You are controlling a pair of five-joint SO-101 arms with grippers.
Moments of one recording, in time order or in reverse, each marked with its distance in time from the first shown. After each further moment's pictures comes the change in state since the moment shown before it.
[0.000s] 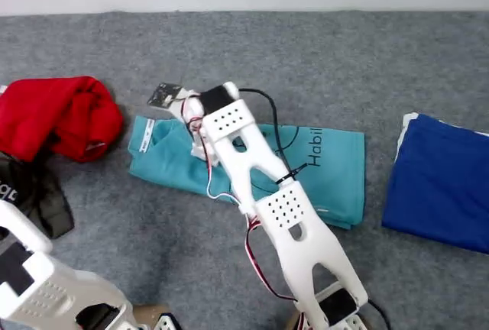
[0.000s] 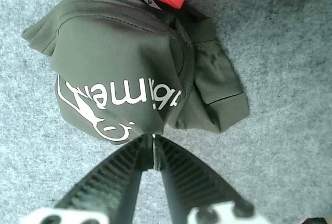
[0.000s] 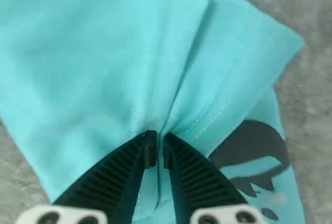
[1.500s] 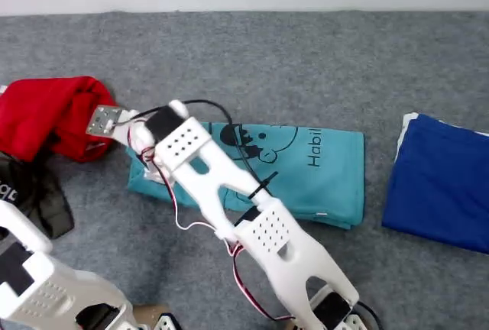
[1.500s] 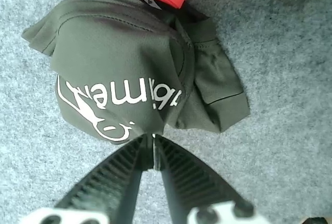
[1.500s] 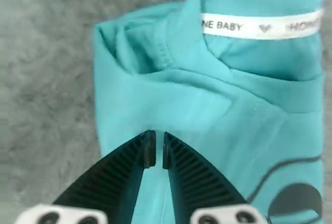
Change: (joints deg) left arm 0.0 0.0 0.0 0.0 -0.2; right arm -12.7 -11.1 10.5 -5.4 -3.3
